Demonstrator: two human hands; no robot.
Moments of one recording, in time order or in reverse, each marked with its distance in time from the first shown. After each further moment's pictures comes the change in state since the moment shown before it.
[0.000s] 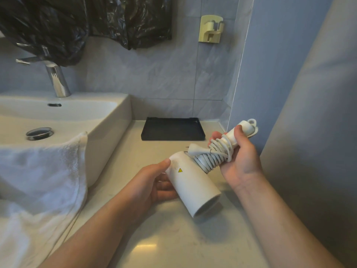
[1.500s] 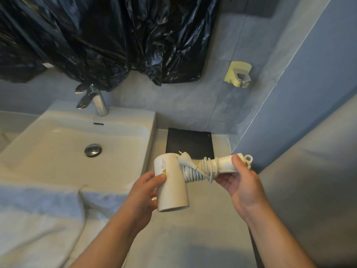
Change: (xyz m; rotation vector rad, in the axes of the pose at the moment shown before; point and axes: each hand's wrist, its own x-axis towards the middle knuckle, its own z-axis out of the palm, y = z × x) left_hand -0.081 0.224 -0.016 -0.194 0.289 -0.209; right_hand -0.049 -0.118 0.215 -0.464 0.196 0.173
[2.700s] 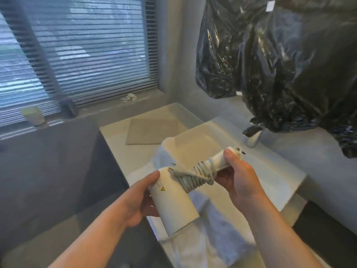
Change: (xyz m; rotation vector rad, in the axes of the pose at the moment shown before) left_hand -0.179 0.051 -0.222 -0.376 0.696 0.103; right_hand -0.052 0.110 0.314 -0.319 -0.901 0.267
